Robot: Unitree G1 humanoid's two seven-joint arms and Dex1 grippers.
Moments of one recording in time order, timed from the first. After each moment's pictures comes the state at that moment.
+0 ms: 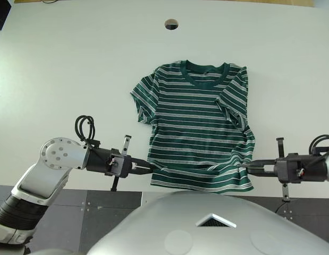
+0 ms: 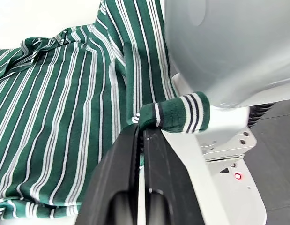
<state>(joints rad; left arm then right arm) 0.29 1.00 -0.22 -0.39 -0.41 -0.11 -1.22 0.54 -1.07 -0.06 -0.55 0.41 -0.10 1.17</state>
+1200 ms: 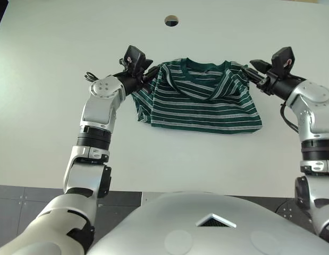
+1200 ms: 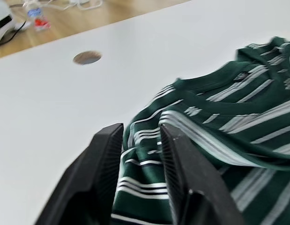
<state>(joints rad) -0.40 0.34 -0.13 0.43 -0.15 0.24 -0.56 -0.32 -0.50 0.01 0.28 0.27 0.30 0.69</state>
